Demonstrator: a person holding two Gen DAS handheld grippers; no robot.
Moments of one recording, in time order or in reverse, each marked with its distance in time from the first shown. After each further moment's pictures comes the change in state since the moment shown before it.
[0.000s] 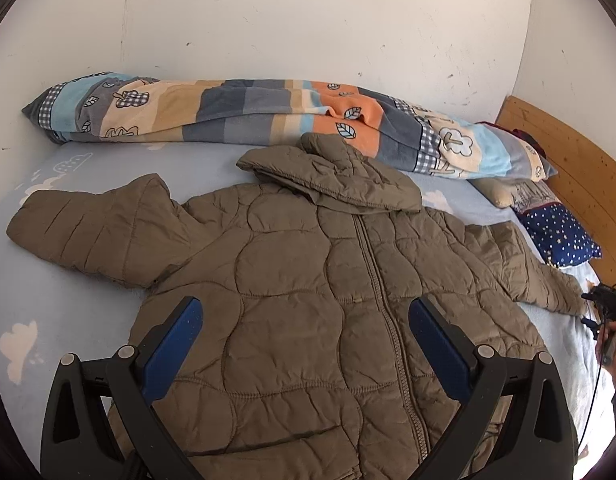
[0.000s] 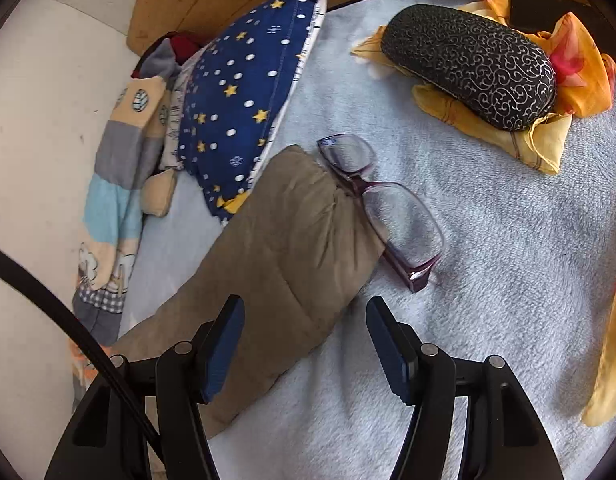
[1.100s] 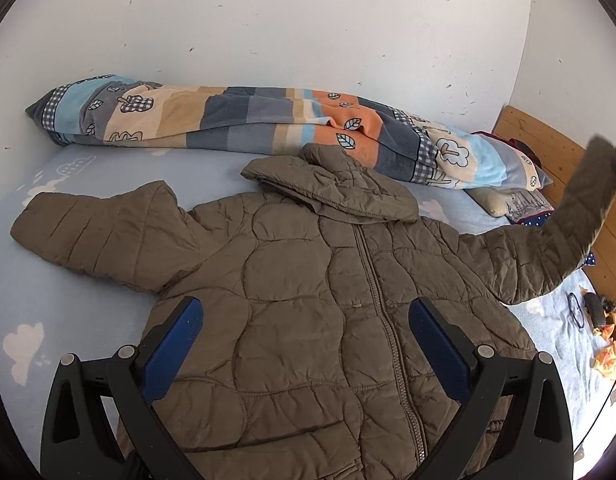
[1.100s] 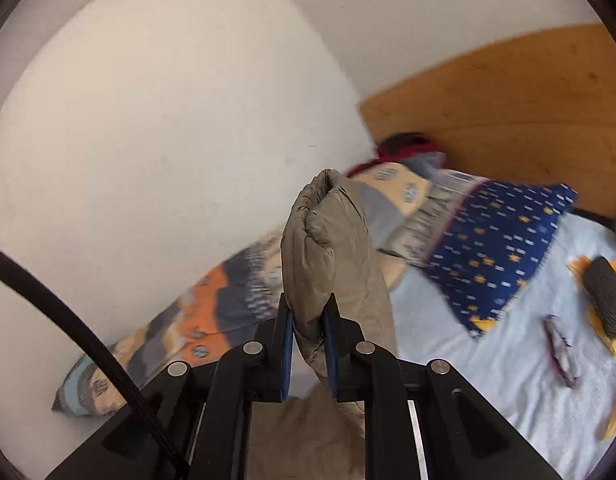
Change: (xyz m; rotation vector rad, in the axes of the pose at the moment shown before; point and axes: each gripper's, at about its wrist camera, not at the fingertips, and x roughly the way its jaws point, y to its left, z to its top) left arm -0.021 0.012 0.006 -0.026 -0.023 -0.021; right arm -0.158 0.267 -0.080 -0.534 -0.331 0.408
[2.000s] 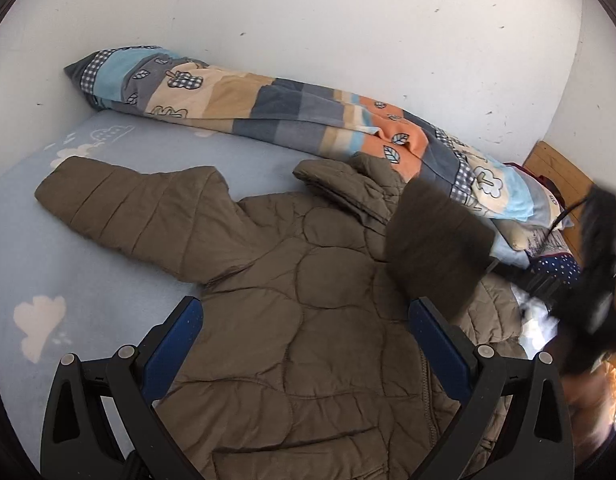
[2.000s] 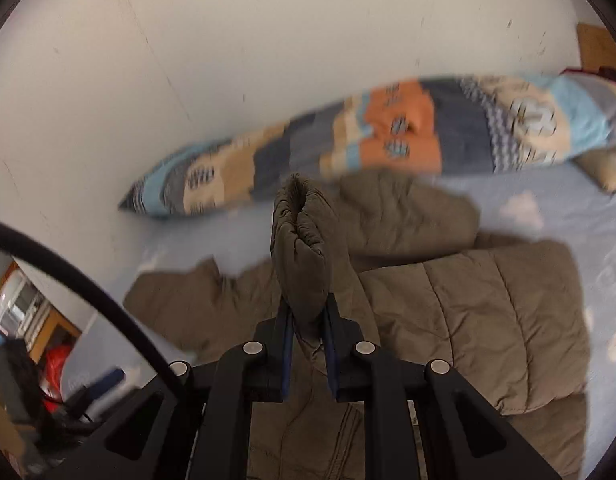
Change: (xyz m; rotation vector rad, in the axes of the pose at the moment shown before) left arm -0.009 0.049 0.009 -0.156 0.009 0.065; right arm 0.113 0.226 -0.258 -0.372 0.579 0.364
